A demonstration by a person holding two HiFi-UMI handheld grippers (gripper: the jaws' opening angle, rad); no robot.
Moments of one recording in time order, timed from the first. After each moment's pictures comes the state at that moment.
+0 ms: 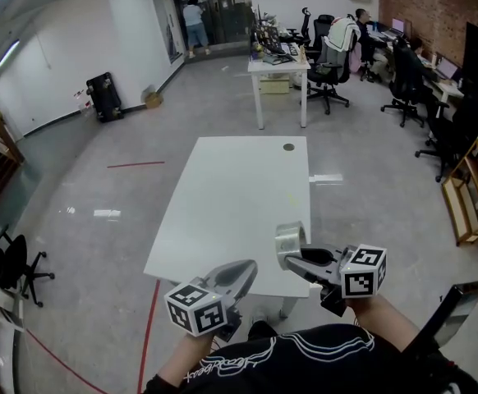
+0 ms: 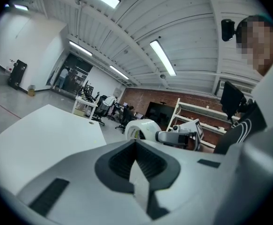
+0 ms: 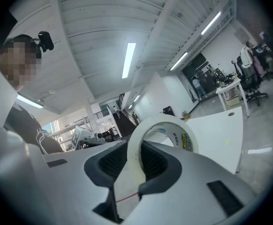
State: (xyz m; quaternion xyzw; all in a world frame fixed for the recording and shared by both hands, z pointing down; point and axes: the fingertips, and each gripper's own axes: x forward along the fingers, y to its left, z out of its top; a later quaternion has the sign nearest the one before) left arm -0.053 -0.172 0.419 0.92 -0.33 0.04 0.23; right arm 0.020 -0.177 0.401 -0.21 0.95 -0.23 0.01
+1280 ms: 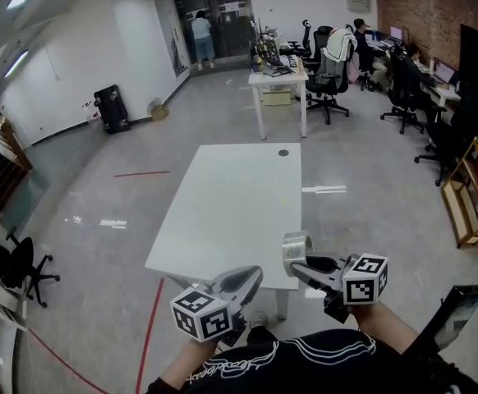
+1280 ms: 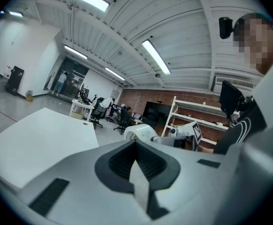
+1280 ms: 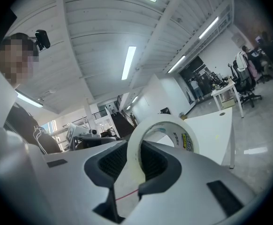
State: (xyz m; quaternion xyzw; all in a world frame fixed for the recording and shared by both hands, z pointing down) left arm -0.007 -0.107 0.403 0.92 -0.33 0.04 0.20; right arm 0.069 -0.116 0.404 -0.23 0.95 -0.23 0.02
